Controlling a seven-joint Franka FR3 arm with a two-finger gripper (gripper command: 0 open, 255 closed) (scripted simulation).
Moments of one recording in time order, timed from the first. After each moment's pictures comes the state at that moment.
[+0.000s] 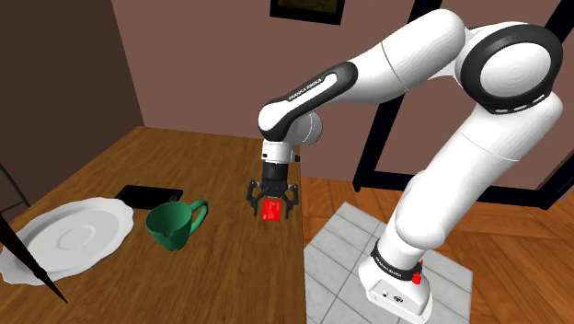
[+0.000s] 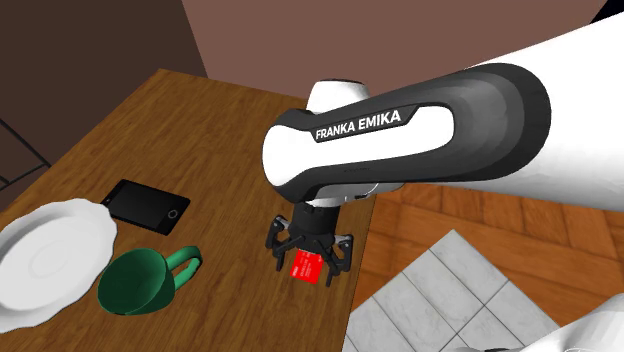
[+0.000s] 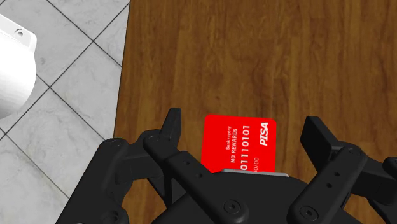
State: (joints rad) arm 0.04 -0.17 0.16 -2.55 0.61 2.02 0.73
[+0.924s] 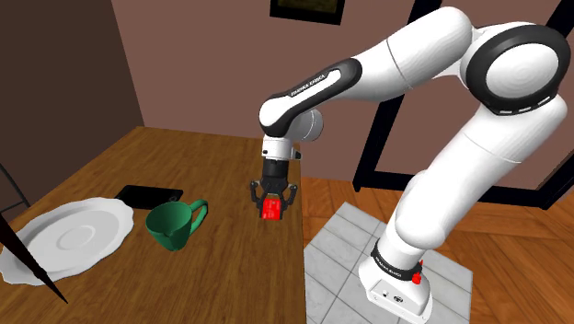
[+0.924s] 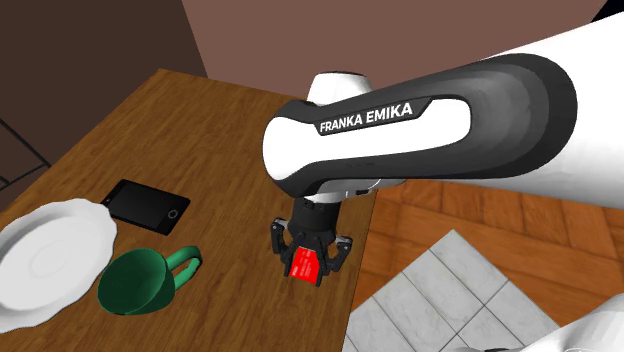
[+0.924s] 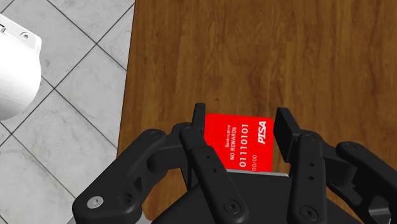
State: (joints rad) arm 0.04 -0.19 0.16 -2.55 0.60 1.99 0.74
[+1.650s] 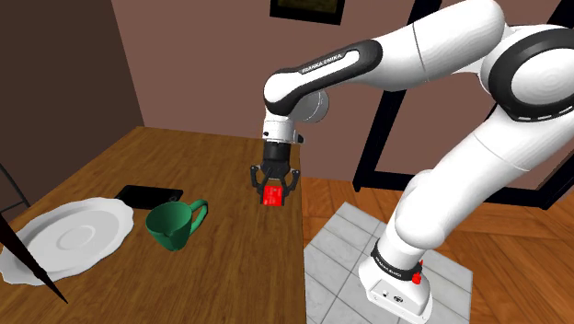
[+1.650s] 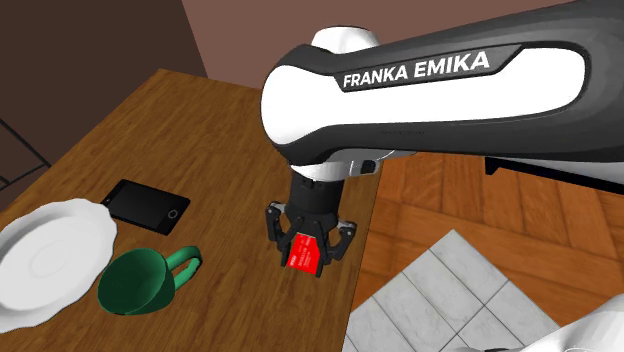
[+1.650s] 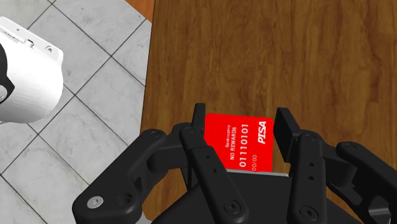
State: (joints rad) arm 0.03 -0.29 0.14 -2.48 0.57 1.85 0.81
